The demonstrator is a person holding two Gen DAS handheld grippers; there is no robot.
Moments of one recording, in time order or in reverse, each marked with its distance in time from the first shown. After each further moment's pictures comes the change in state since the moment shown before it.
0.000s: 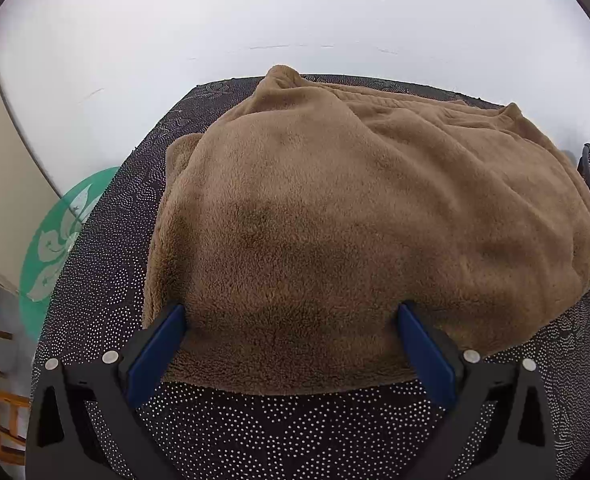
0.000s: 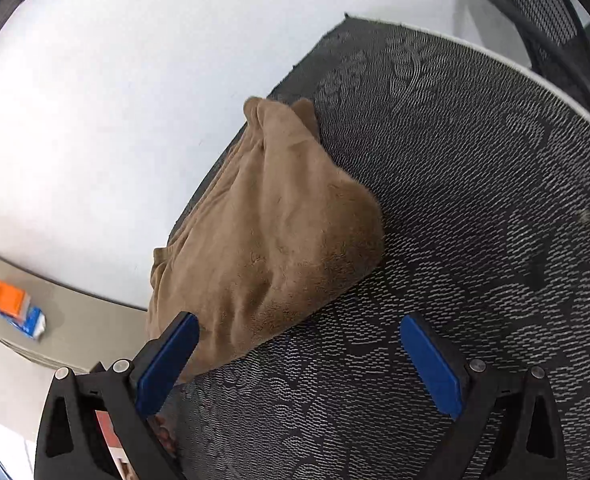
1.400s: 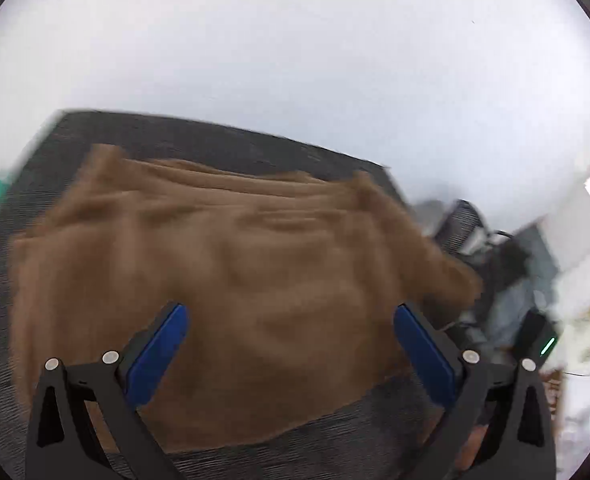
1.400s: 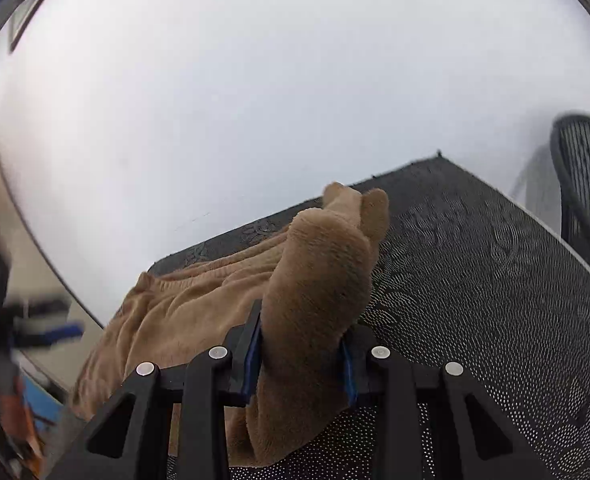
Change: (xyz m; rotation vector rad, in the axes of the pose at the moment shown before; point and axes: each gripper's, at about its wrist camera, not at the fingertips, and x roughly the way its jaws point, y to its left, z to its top) left arm -0.038 -0.082 0.130 -0.083 0.114 -0.599; right arm 0.035 0.093 0.012 -0.501 -0.408 -0.160
